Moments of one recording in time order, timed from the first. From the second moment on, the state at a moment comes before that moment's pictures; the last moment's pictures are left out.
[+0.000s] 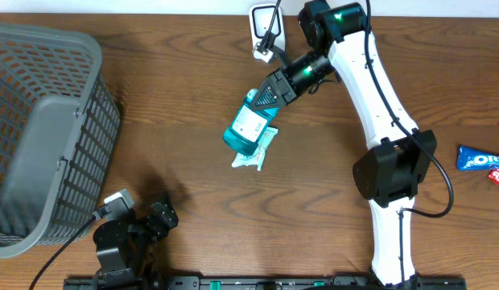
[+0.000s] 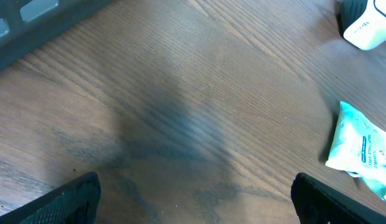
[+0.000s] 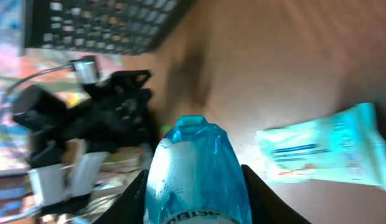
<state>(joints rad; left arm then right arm) 0.17 0.01 0.17 -0.79 0.14 -0.44 0.33 2.30 2.38 -1.65 -0.94 -0.46</state>
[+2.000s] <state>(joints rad) 0.17 0.01 0.17 -0.79 0.14 -0.44 0.50 2.52 2.37 -0.21 0.55 -0.53</state>
